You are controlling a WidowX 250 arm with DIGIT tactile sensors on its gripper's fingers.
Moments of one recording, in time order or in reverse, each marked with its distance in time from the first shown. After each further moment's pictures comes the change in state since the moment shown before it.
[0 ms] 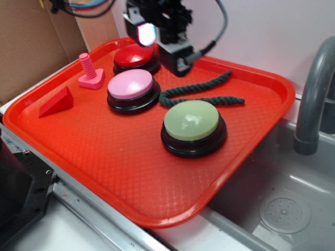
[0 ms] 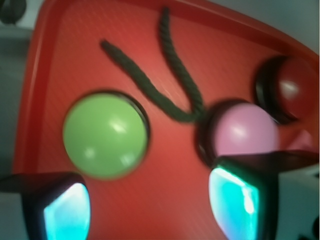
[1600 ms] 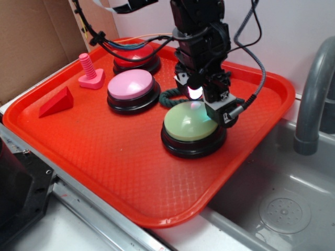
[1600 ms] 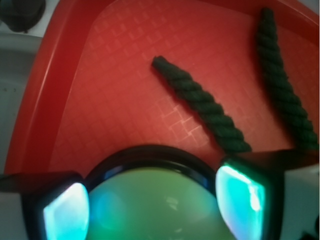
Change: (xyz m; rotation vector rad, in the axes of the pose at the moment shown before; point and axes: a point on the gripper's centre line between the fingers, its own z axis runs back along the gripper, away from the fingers) arm 0.023 -0.027 -0.068 -0.127 -0.088 -0.053
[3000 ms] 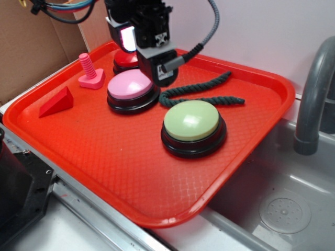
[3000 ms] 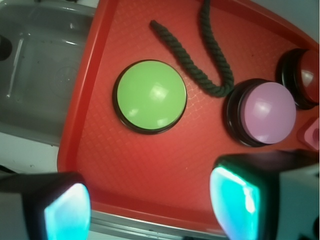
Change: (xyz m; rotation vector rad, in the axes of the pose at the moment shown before) arm -0.064 -0.027 0.114 0.075 0.084 -0.045
